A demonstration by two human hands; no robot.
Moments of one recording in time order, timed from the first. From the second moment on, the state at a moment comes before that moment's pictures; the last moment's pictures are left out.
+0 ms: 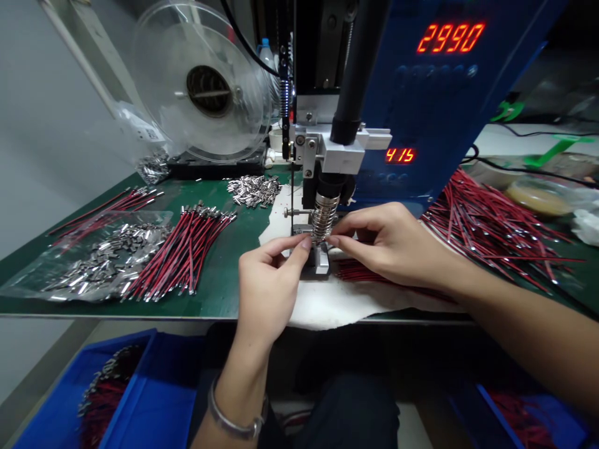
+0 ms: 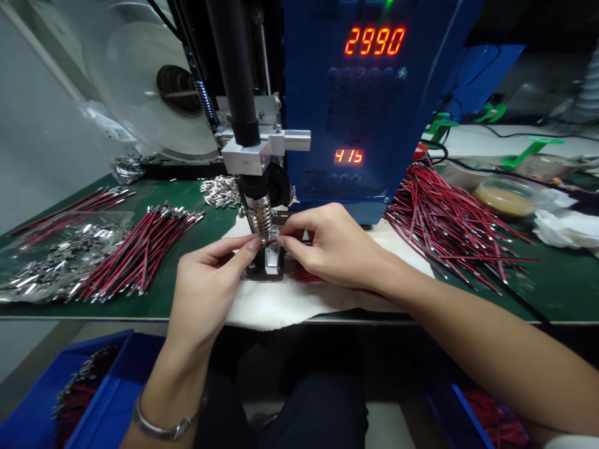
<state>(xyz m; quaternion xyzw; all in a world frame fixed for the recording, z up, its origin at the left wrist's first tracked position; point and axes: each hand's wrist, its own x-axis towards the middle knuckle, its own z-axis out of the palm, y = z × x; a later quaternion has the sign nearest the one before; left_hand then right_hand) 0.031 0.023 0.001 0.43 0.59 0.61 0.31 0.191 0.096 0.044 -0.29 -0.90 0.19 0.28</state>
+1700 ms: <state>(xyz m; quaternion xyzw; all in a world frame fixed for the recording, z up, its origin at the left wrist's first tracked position) 0.028 0.023 0.002 0.45 0.58 0.59 0.33 0.202 0.113 0.042 -0.14 -0.96 0.12 0.23</state>
